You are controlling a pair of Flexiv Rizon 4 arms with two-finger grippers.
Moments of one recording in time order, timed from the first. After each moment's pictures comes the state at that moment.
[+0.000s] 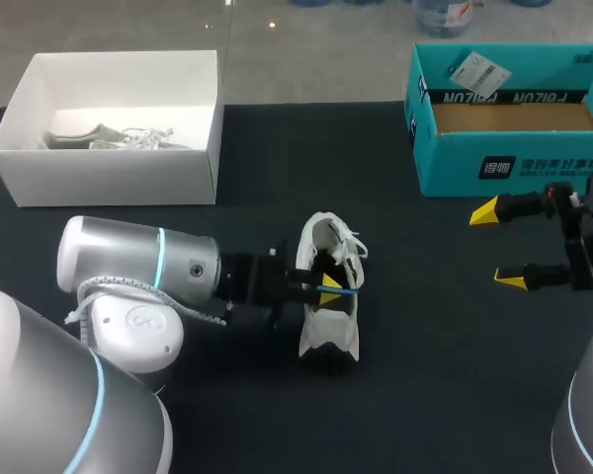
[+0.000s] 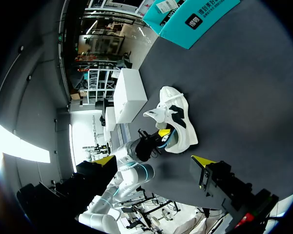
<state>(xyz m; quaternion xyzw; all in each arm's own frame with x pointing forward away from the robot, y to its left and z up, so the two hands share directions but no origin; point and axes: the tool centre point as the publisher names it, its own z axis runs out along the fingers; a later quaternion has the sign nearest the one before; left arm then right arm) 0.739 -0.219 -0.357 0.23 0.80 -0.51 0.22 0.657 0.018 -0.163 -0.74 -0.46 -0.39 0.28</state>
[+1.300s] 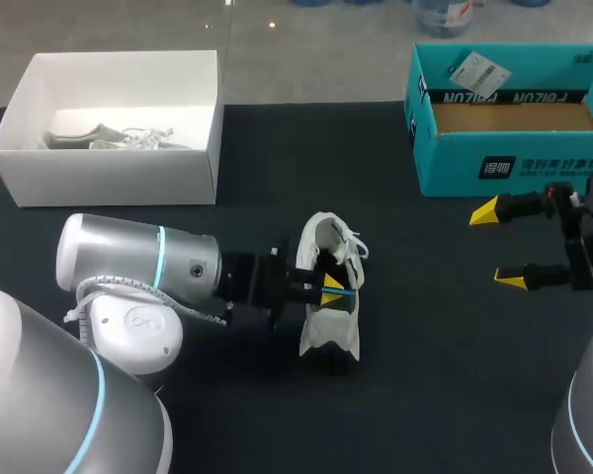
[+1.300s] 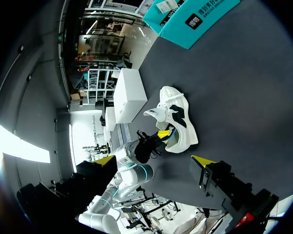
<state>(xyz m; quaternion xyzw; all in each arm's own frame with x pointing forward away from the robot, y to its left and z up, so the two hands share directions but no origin) 0.733 -0.222 -0.352 0.25 0.80 -0.51 0.22 0.657 0.018 -0.163 -0.74 -0.46 -0.39 0.28</state>
